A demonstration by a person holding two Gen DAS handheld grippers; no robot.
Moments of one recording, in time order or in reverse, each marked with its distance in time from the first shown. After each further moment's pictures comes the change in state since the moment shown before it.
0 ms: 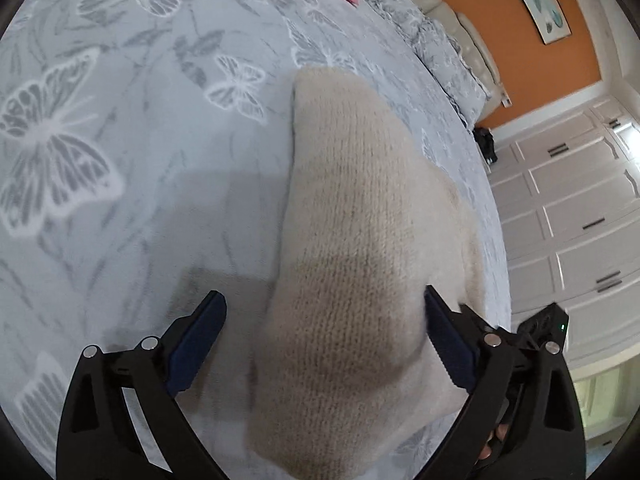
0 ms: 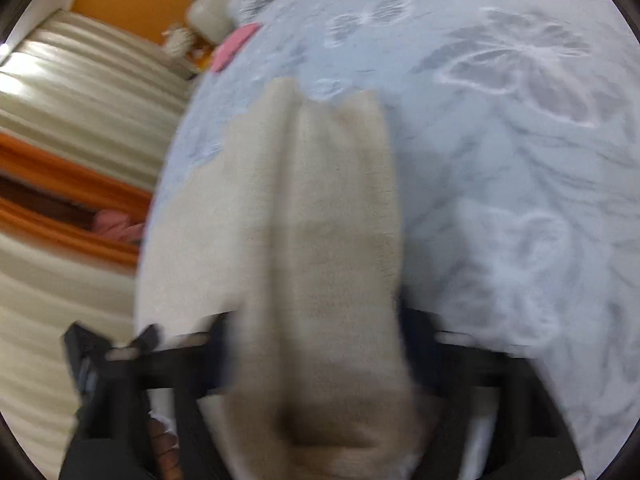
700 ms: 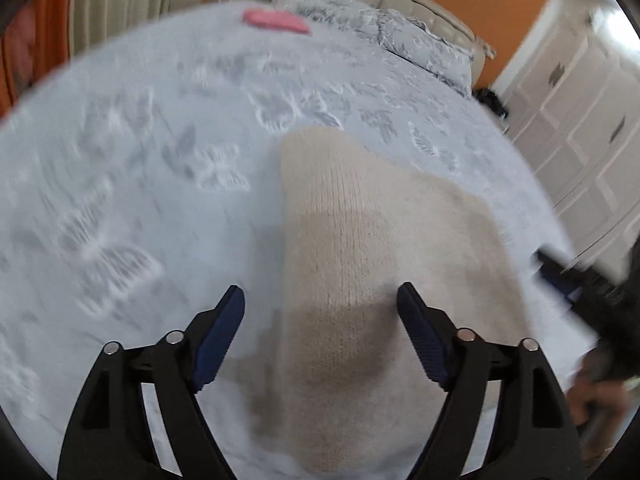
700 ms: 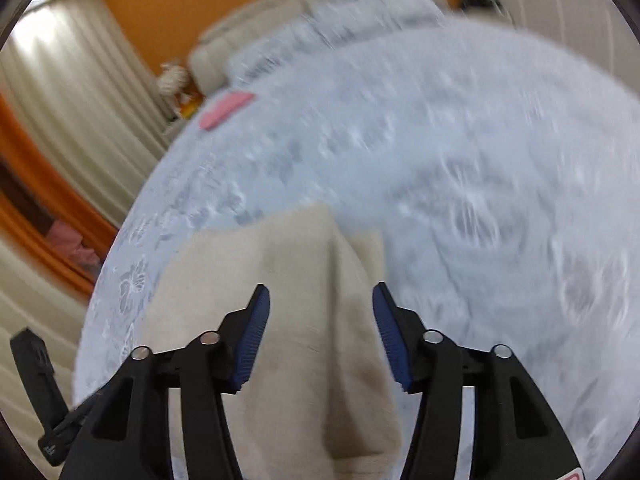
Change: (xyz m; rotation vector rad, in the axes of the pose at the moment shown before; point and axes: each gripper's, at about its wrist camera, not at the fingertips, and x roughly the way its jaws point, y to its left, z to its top) left arm -0.024 -0.065 -0.017 0.389 -0.131 0.274; right arm -0.073 0.071 -0.022 -0.236 -0.319 -0.274
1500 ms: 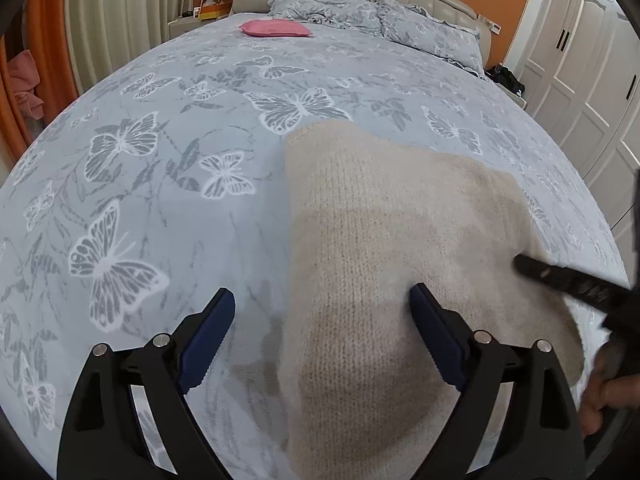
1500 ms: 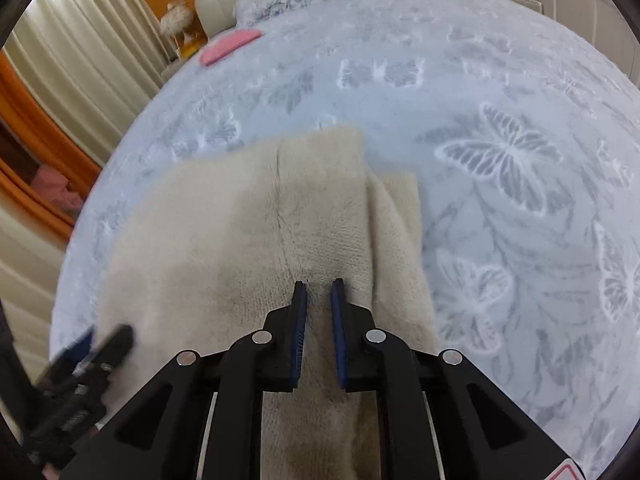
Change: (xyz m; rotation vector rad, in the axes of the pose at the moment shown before) left arm 0.012 -0.008 -0.008 0.067 -0.004 0.098; right arm 0.072 0.007 -0.004 -0.033 0.203 -0.044
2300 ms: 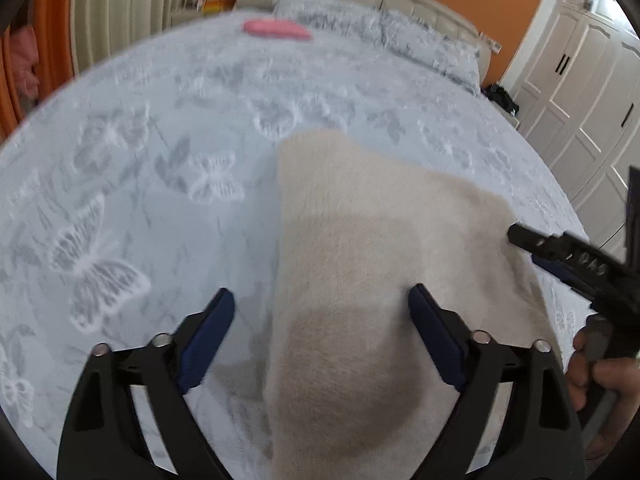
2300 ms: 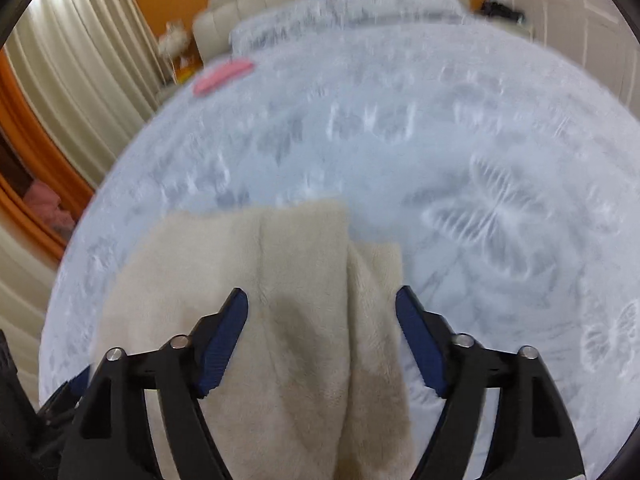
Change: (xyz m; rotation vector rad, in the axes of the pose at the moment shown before) left arm 0.011 0.008 0.005 -0.092 0.009 -0.085; right arm 0.014 -0.004 0.025 -0.011 -0.014 0.003
